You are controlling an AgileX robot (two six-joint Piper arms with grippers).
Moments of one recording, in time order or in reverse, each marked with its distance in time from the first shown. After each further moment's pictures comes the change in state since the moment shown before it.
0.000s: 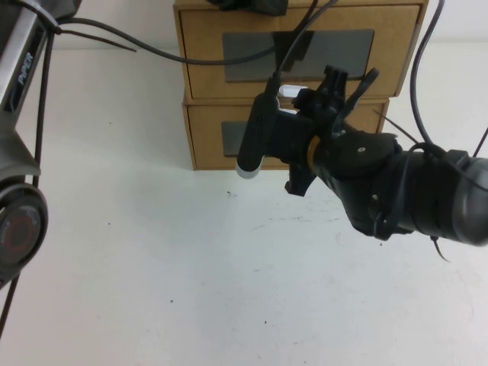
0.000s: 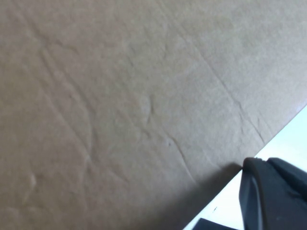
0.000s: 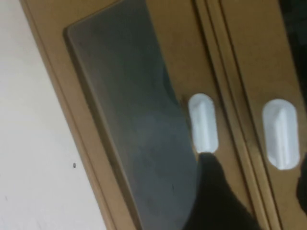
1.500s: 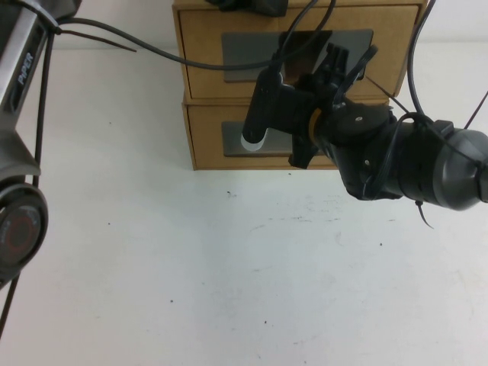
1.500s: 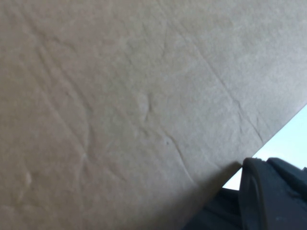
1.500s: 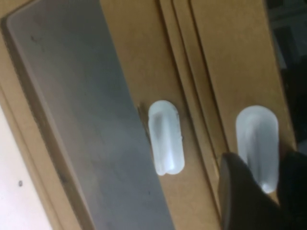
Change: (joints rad) right arm -0.078 0.092 -0.124 -0.007 -0.042 -0.044; left arm 0.000 0.000 0.000 -0.002 0.002 -0.004
